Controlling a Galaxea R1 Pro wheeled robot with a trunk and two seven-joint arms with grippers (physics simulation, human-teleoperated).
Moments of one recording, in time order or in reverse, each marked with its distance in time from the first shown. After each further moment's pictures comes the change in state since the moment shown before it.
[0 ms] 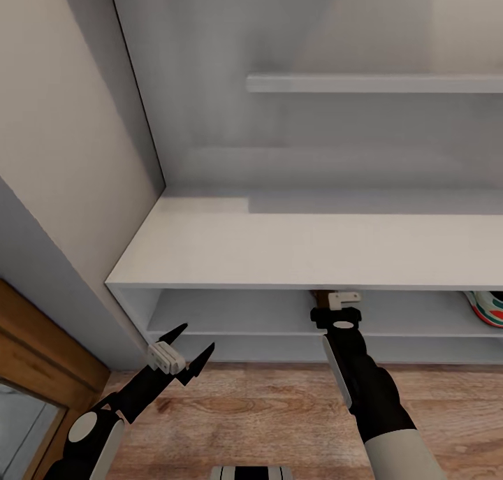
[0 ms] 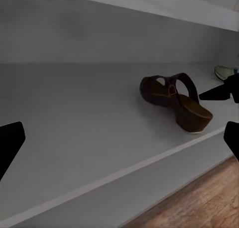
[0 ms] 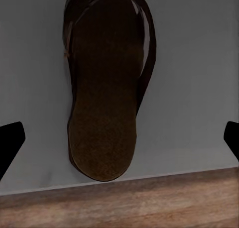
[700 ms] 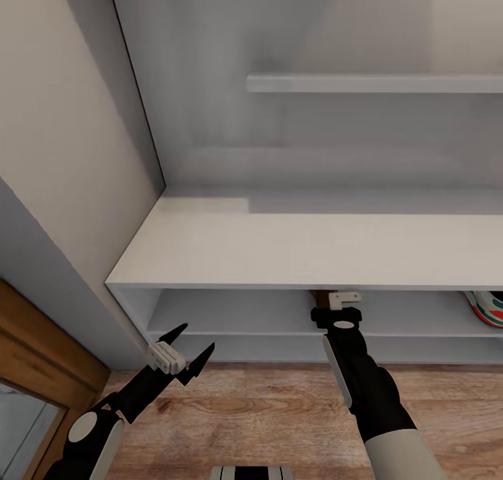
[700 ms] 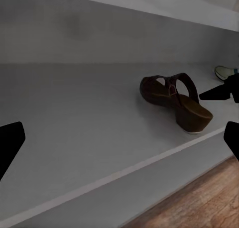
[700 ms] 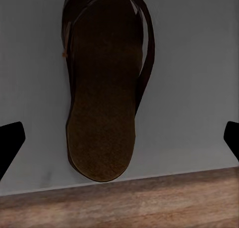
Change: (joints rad) left arm 0.000 0.000 0.000 0.000 0.000 0.000 0.000; right arm -0.001 0.000 -0.003 0.001 0.000 -0.001 0.001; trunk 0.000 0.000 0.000
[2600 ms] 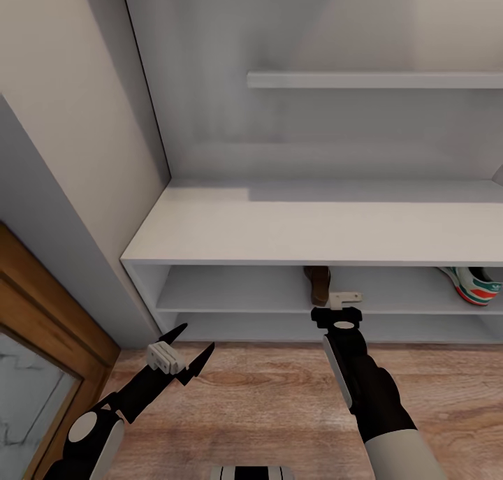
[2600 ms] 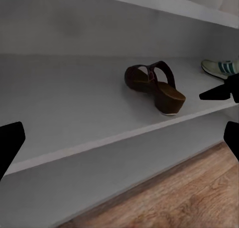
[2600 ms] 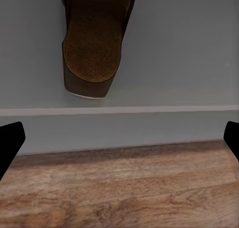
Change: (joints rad) left arm 0.000 0.000 0.000 -0.001 0.000 0.000 0.000; right arm 0.001 0.000 -0.001 0.000 0.003 -0.008 -0.001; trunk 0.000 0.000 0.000
